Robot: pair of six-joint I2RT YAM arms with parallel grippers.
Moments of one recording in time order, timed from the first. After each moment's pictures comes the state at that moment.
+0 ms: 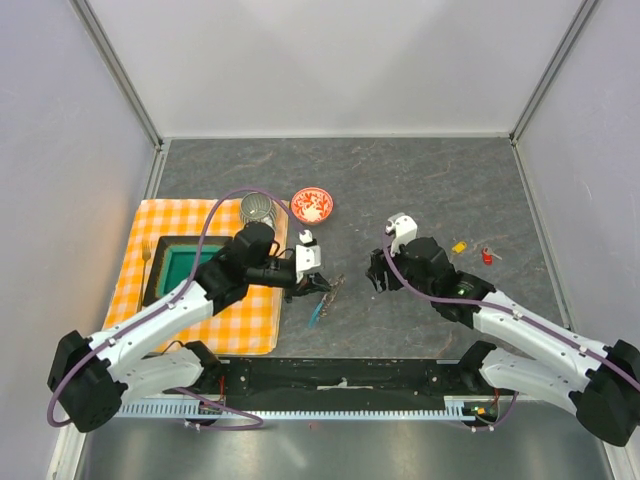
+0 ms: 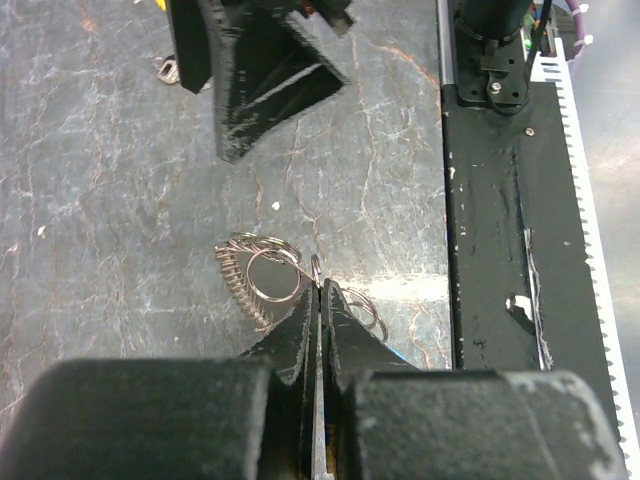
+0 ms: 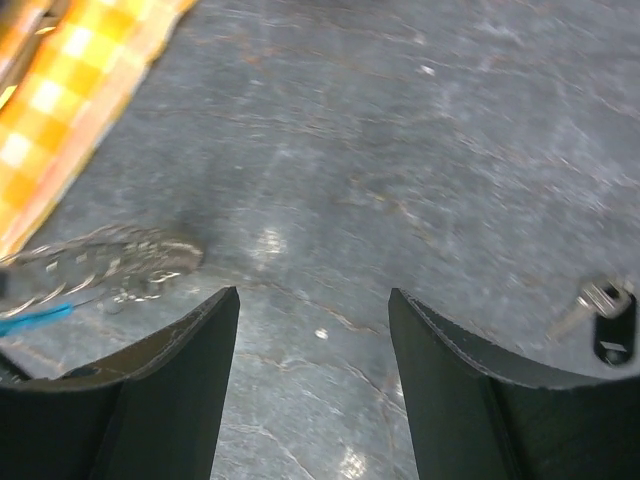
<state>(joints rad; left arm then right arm) -0.73 1.04 0.72 -0.18 0.71 0.36 0.77 0.97 0.60 -0.15 0.07 0.23</state>
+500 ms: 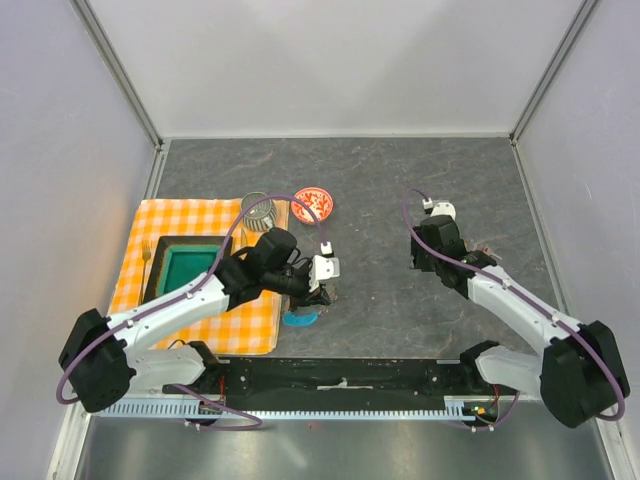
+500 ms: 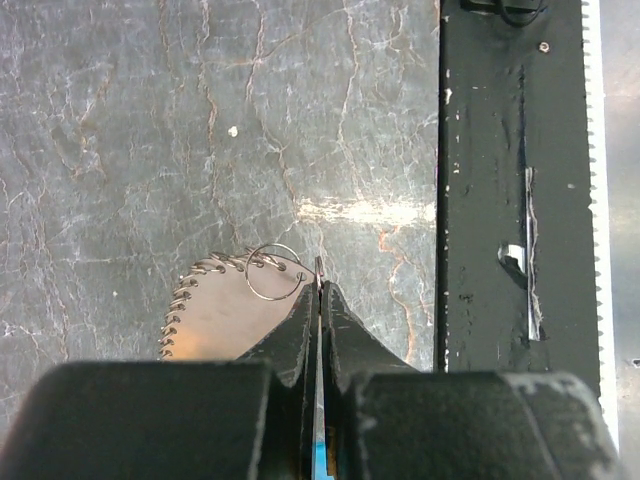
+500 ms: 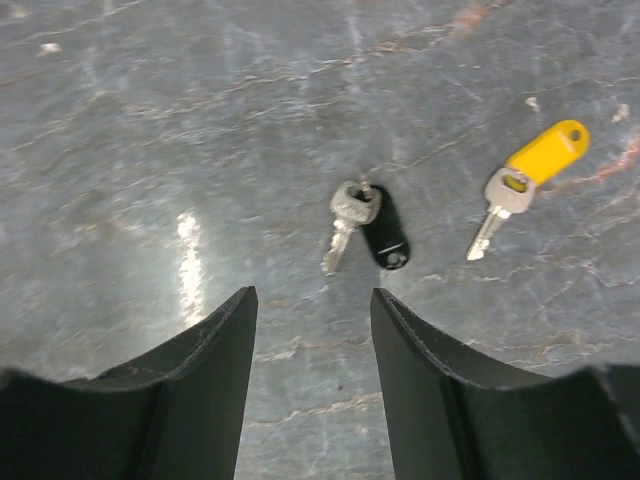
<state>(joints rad) -0.82 1.15 0.74 -0.30 0.62 0.39 0.46 1.12 0.65 -0.32 0.27 0.35</state>
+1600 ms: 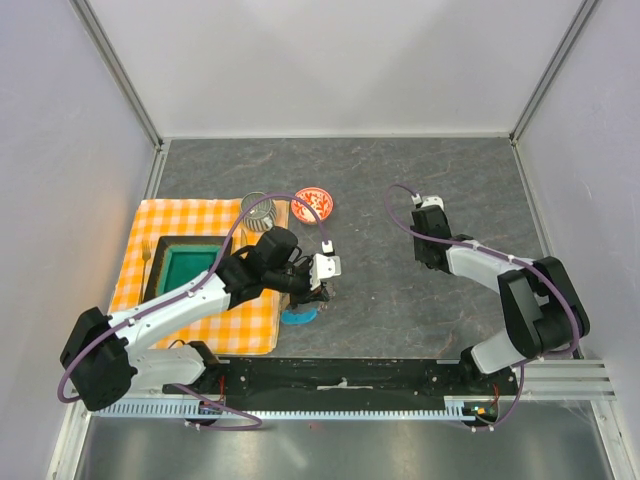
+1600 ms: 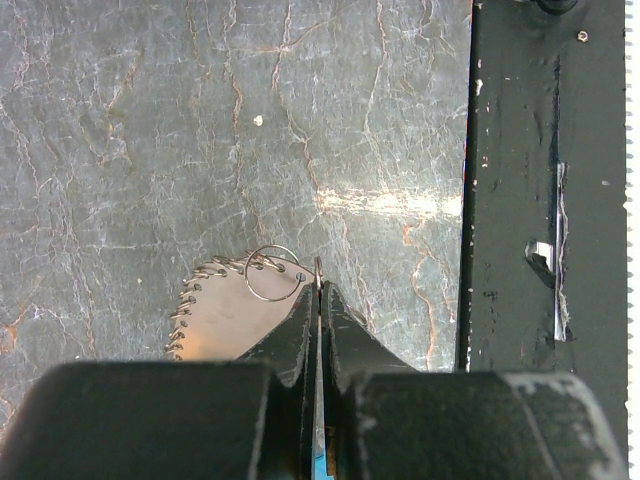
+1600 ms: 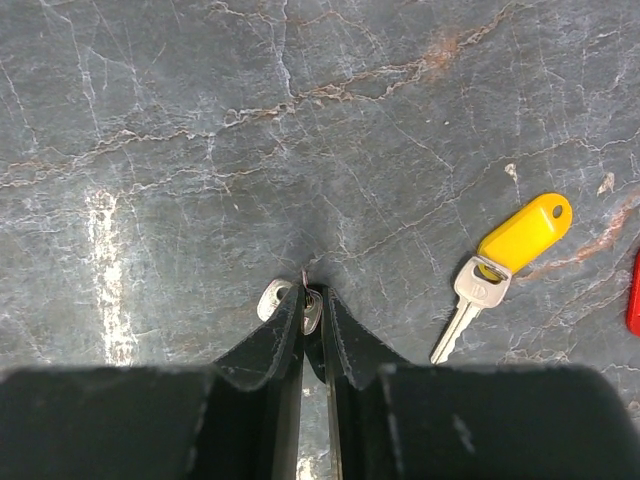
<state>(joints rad) -0.82 1.17 0.77 -0.32 0.56 0.41 0.34 1.51 0.72 -0.13 0.34 0.19</state>
